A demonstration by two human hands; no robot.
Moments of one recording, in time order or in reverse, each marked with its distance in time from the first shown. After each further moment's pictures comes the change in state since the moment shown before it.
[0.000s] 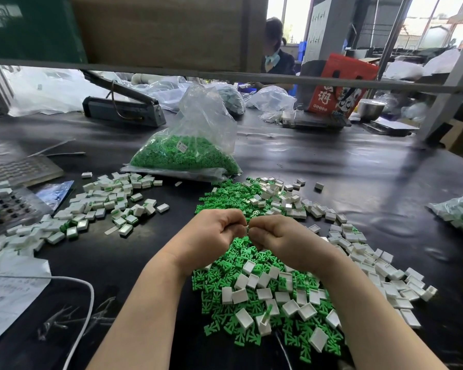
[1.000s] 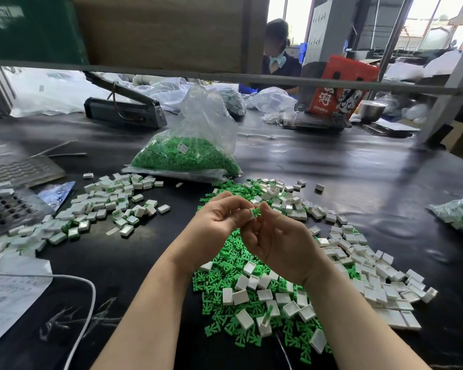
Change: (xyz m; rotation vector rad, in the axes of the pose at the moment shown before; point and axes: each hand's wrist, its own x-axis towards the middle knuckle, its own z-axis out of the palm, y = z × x) left_hand -0.002 0.027 -0.001 -0.319 0.102 0.033; right_hand 0.006 -0.004 0.020 1.420 -0.088 0.032
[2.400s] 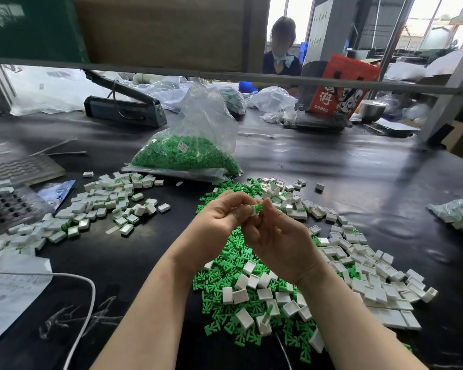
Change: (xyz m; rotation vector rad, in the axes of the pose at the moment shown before) left_hand 0.001 0.000 0.005 -0.147 0.003 0.003; right_hand 0.003 0.005 0.000 0.072 -0.061 -0.107
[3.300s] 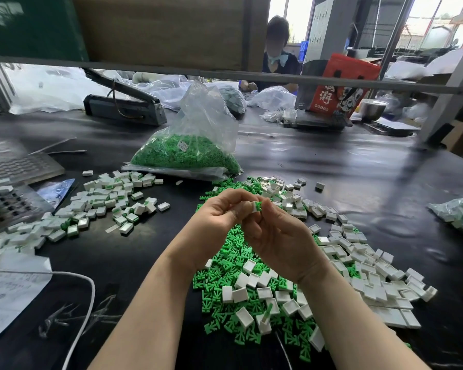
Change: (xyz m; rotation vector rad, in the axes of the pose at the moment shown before) left_hand 0.000 -0.002 0.000 -0.157 -0.030 0.032; right_hand 0.001 -0.001 -0.002 -0.025 -0.057 -0.027
